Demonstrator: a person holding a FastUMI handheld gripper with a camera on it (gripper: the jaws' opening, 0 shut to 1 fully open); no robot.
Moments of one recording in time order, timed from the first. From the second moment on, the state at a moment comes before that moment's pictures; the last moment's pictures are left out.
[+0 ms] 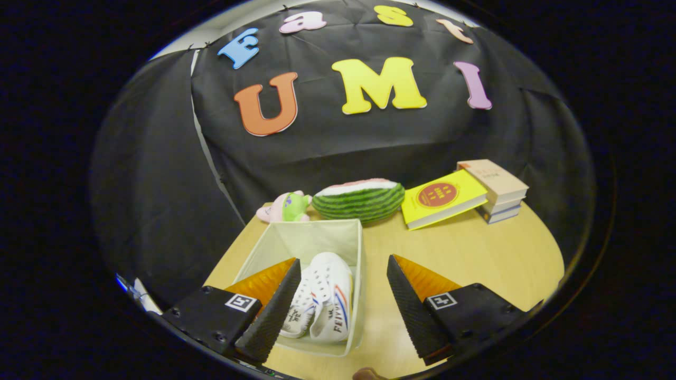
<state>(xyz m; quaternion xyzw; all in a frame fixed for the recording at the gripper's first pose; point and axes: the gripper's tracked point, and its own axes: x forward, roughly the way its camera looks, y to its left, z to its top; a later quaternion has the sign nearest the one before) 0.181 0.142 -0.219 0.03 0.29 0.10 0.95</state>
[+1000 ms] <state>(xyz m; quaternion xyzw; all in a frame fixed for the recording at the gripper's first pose) 0.110 0.049 -0.044 0.02 0.08 0.04 1.00</state>
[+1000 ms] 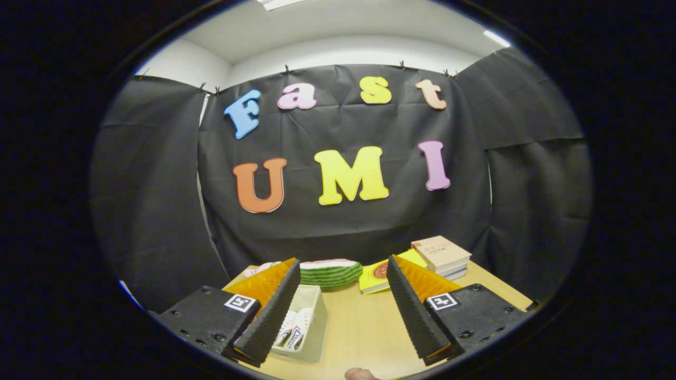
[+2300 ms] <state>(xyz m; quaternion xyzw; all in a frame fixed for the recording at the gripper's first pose) 0.020 0.039 -0.004 -0.01 0.04 0.08 1.00</state>
